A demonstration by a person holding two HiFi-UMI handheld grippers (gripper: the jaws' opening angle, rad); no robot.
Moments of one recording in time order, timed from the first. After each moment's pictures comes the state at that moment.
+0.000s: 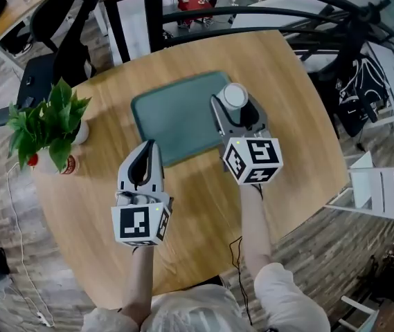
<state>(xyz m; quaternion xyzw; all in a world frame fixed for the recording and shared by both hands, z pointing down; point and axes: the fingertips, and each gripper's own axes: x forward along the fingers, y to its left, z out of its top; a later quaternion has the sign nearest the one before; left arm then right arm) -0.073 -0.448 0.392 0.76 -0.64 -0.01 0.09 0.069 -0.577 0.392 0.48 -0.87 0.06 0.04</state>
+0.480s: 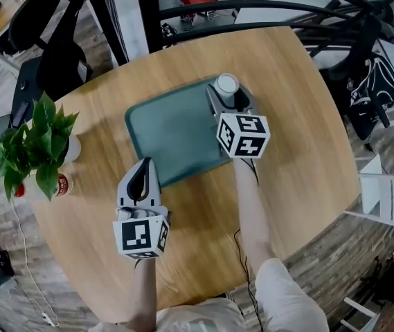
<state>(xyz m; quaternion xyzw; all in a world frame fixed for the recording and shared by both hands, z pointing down) -0.089 -0.469 0.469 0.74 -0.66 0.06 0.13 0.055 -0.680 0.500 0.50 -0.85 0.12 0.09</state>
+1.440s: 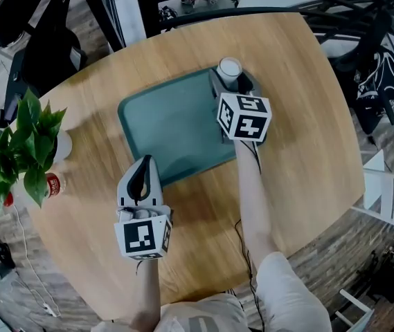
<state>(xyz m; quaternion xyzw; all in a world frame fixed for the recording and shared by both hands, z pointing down) -0.082 -0.477 0.495 0.73 -0.66 0.09 0.15 0.062 -0.714 0.538 0.52 -0.83 0.14 0.14</state>
